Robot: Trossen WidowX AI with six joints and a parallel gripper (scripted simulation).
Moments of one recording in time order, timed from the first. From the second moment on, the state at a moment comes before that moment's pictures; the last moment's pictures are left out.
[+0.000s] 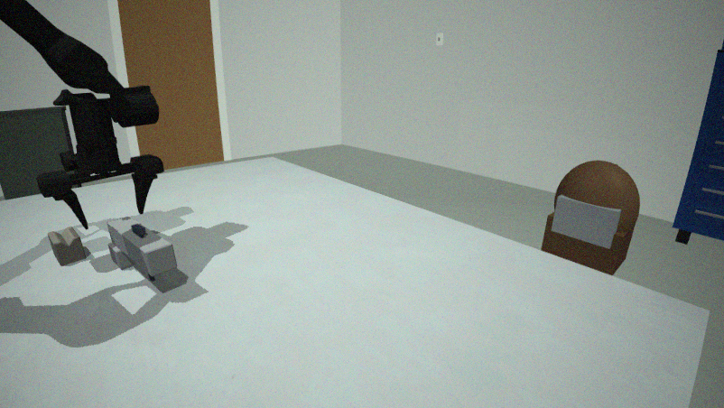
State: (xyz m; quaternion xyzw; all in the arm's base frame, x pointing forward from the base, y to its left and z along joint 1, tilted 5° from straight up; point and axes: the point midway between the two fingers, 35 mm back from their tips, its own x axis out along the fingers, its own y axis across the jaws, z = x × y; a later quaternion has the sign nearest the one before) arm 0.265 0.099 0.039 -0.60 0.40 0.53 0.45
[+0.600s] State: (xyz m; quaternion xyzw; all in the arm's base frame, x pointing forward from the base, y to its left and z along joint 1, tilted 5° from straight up) arm 0.271 0.090 0.010 -0.60 0.40 0.53 0.45
